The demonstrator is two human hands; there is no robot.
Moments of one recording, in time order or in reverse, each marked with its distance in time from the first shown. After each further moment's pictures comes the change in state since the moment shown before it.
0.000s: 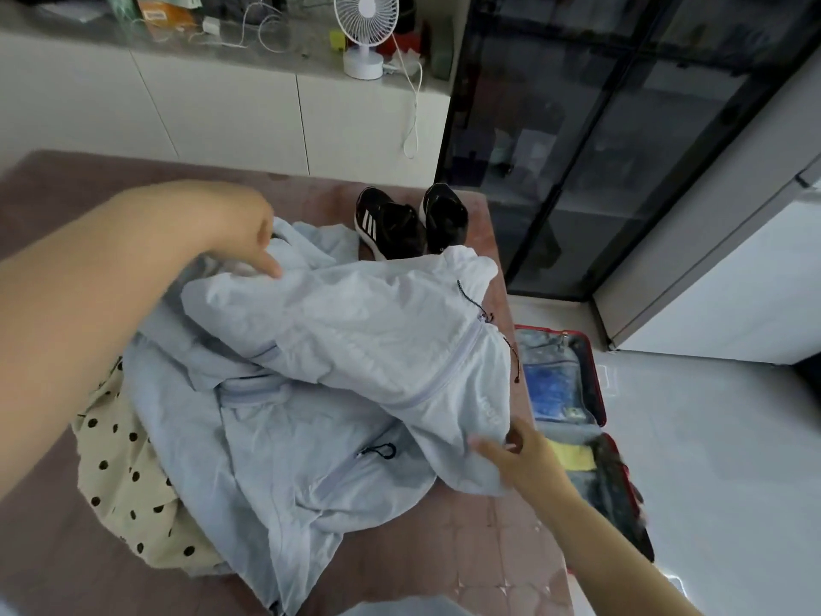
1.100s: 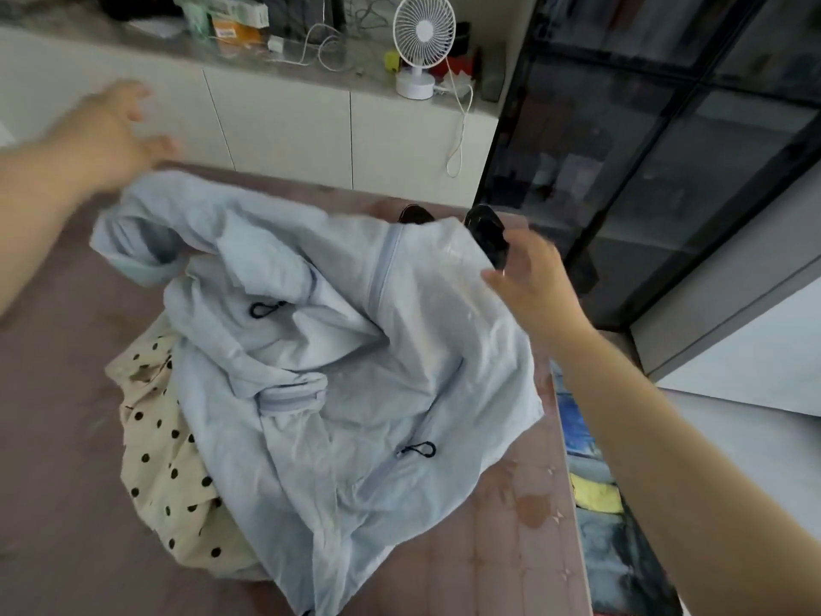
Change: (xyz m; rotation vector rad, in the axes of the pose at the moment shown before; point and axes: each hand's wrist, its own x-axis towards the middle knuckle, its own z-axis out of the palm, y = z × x) left_hand 0.035 -0.152 0.022 -0.756 0.746 -0.272; right_hand 0.096 -0.166 -0.039 -0.153 0.218 -0.664
